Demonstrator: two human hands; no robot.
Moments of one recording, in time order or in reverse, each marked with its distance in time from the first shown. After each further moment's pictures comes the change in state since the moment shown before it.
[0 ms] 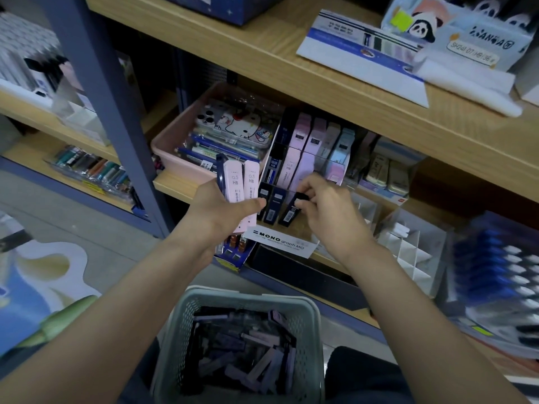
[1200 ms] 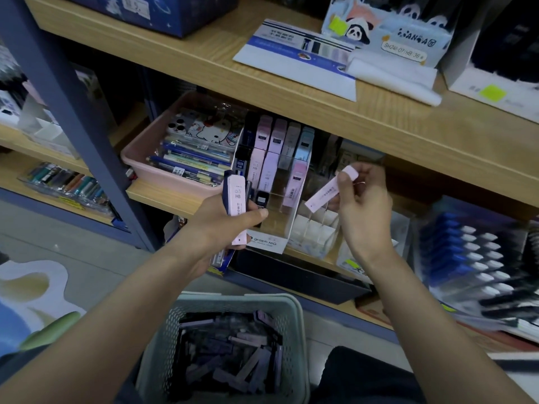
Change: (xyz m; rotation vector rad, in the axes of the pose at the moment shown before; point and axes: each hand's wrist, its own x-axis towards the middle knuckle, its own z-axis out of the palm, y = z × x) left_hand -0.015 -0.001 0.034 0.089 -0.158 -0.018; right_hand -0.029 0.041 -0.036 0.482 0.562 0.184
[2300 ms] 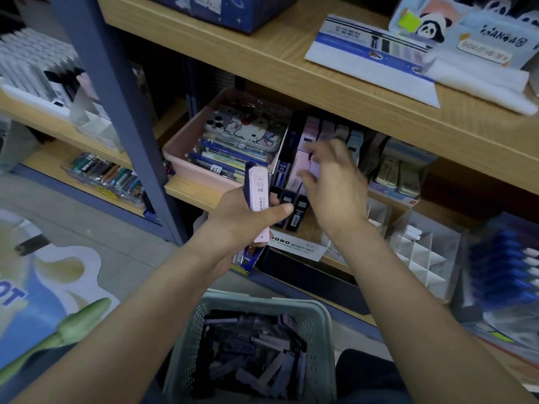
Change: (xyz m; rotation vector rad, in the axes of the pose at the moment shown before) left_hand -0.003 0.007 -0.027 -0.015 0.058 0.021; right_hand 0.016 -0.032 0.085 -0.640 -0.269 -0.341
